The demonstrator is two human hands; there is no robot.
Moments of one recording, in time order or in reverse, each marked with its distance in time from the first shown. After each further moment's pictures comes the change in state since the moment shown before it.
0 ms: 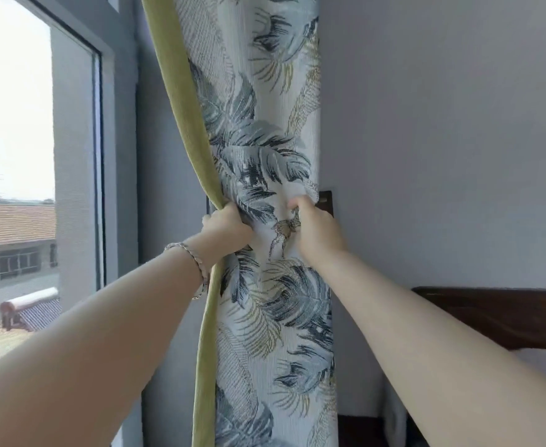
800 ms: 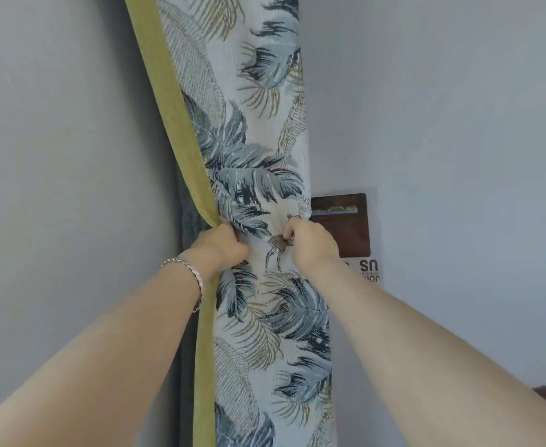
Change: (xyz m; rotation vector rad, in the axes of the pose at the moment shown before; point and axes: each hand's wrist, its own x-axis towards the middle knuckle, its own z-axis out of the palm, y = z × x) left_hand 0.408 -0.005 0.288 0.065 -0.019 -0.050; right_hand 0.319 0.289 0.309 0.118 -0.175 -0.011
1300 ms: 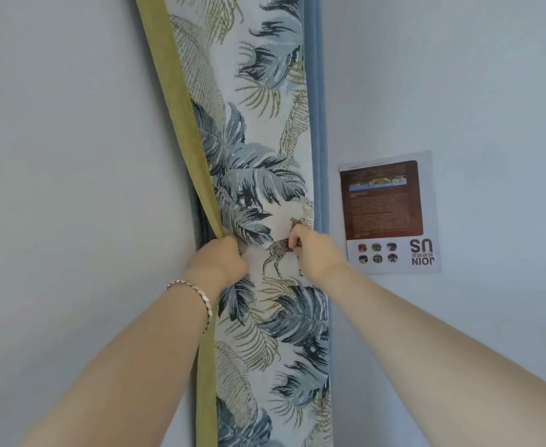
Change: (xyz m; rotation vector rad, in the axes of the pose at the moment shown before) left_hand 0.012 -0.062 0.036 0.261 0.042 -0.046; right_hand 0.022 0.018 0.097 0.183 -0.135 -0.079
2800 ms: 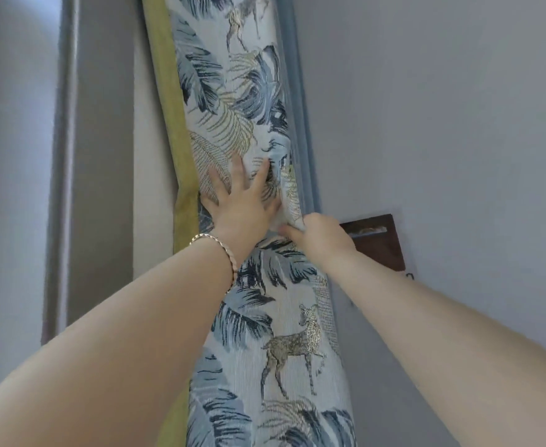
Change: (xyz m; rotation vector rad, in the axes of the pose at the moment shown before) left_hand -0.088 0.035 -0.192 0.052 0.477 0.204; right_hand -0.077 -0.173 -0.115 0.086 0.159 0.055
